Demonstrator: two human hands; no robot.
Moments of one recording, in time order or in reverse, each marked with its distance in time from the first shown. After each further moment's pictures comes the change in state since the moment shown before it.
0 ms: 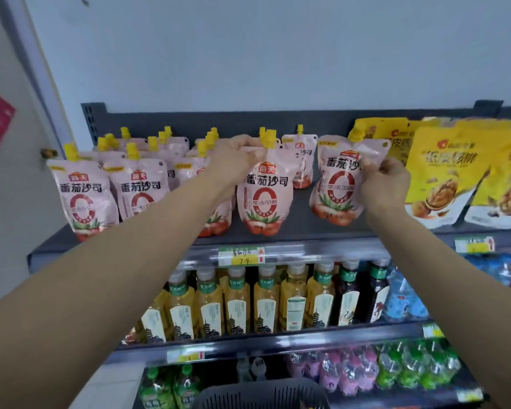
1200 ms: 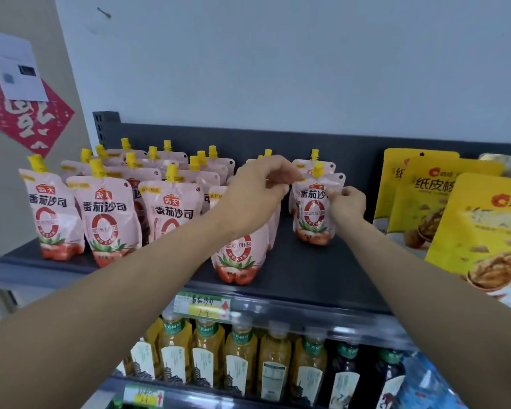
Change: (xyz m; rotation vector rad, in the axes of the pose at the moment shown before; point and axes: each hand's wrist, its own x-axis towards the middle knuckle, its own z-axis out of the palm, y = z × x) left_hand 0.030 0.007 0.074 0.358 -0.012 0.346; right_hand 0.131 0.090 0.094 -0.107 -0.317 0.262
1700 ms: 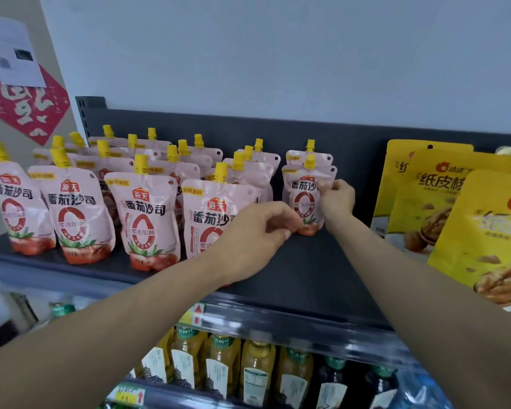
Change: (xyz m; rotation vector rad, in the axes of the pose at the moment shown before) left_hand -0.019 -0.019 0.053 -0.026 -0.153 -0.182; right_hand 0.035 0.018 0.011 0.000 -0.061 -0.011
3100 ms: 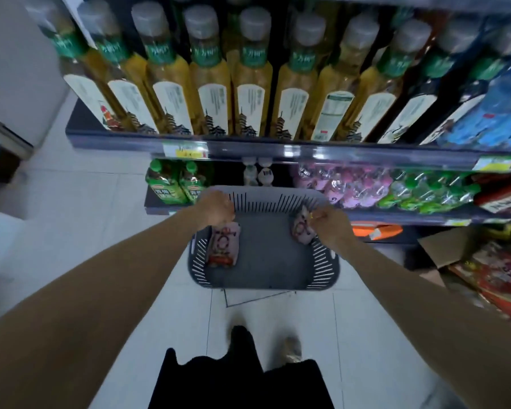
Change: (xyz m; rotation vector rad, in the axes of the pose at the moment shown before) left_hand -0.295 -0.311 0.044 0.228 -0.666 -0.920; right_hand -0.392 0.291 -0.025 -0.821 -0.503 0.533
